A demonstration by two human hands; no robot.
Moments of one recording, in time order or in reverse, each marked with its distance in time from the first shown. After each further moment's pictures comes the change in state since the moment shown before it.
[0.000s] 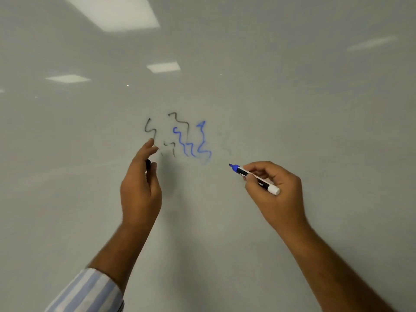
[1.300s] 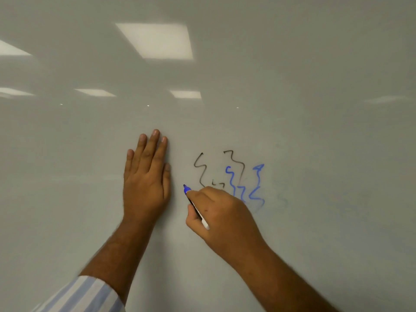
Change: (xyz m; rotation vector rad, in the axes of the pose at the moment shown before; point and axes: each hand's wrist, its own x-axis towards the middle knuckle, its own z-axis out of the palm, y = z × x) left_hand 0.110 -0.117 -0.027 0.527 0.137 0.271; right_hand 0.046 -0.029 0.197 -0.589 -0.300 -0.660
